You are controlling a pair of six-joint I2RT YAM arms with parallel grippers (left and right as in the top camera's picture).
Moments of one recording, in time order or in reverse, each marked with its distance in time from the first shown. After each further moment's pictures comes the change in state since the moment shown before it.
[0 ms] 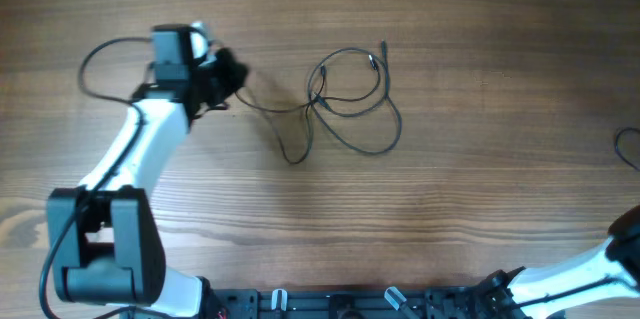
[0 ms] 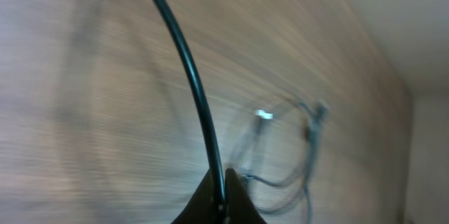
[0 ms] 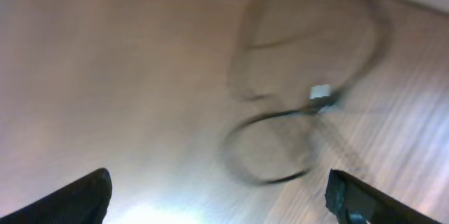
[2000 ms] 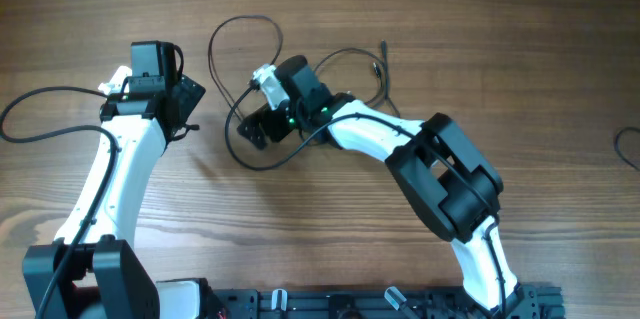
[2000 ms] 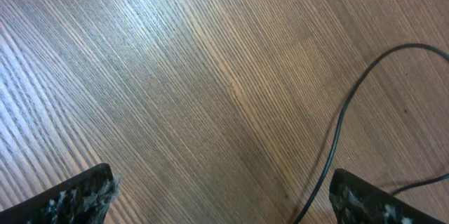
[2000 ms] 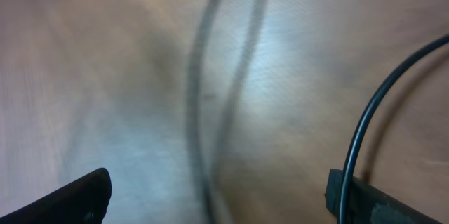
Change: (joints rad) left arm 0.094 -0.164 0.003 -0.483 -0.678 -0.291; right arm 1.665 0.312 -0.357 0.897 -0.194 -0.106
